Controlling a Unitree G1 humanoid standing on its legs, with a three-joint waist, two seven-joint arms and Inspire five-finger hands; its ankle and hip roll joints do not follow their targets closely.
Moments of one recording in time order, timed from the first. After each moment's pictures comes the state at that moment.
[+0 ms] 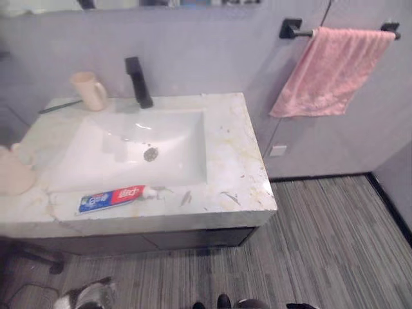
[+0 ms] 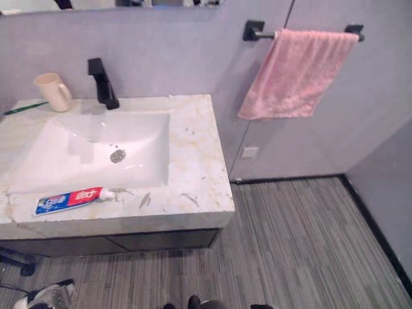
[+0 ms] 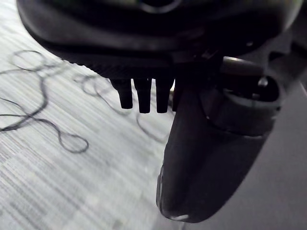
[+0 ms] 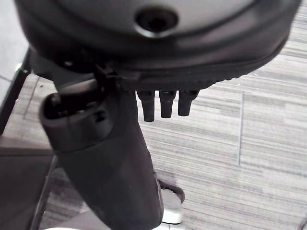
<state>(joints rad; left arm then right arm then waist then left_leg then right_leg) -0.15 0.33 0.17 1.22 -0.64 0.08 0.83 0.05 -0.28 0.21 1.10 -0.03 0.12 -0.01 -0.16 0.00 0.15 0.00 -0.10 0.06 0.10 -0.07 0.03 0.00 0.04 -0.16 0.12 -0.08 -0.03</state>
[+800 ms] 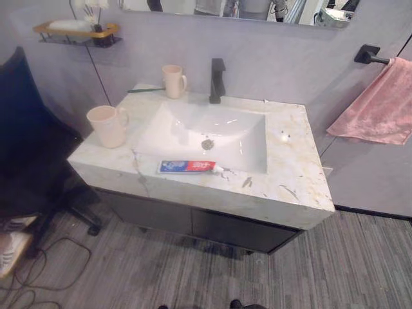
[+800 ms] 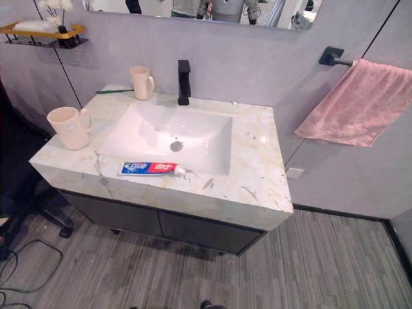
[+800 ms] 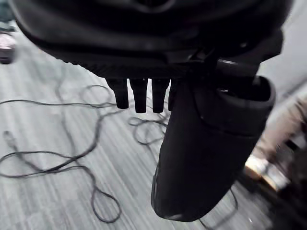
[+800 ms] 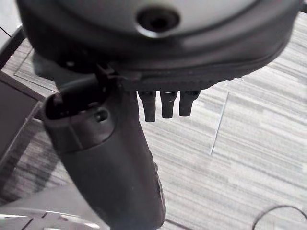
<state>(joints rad) -0.01 0.37 0.17 1.32 -0.59 -0.02 0.61 0.06 -0.29 0.18 1.19 -0.03 0.17 0.02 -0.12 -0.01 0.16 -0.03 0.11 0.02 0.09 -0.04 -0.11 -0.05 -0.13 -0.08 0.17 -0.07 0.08</state>
